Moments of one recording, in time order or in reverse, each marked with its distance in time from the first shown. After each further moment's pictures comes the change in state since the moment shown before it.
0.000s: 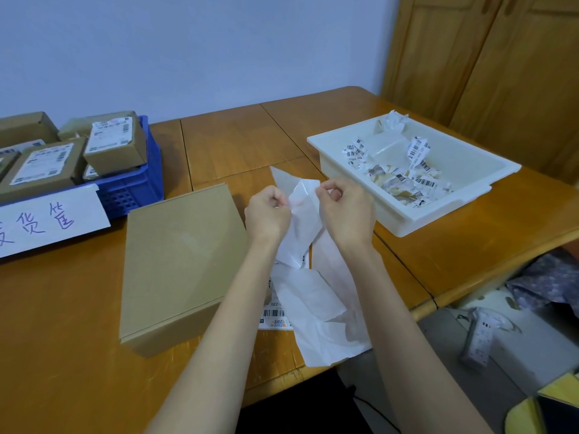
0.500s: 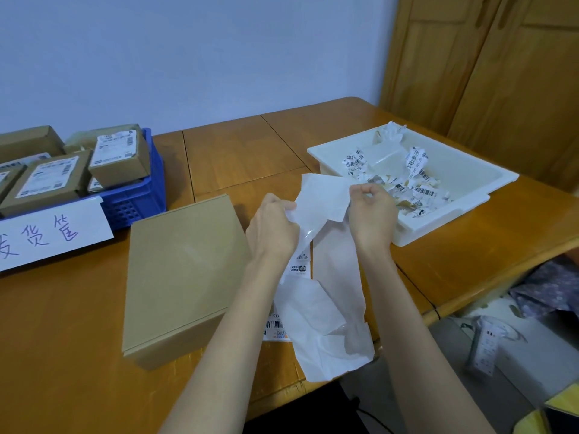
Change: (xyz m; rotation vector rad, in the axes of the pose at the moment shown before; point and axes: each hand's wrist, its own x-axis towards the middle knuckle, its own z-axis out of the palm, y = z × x) left_hand -0.008 0.008 -0.002 0.511 -0.030 0.196; right_hand 0.012 0.002 -0.017 0.189 0.170 0.286
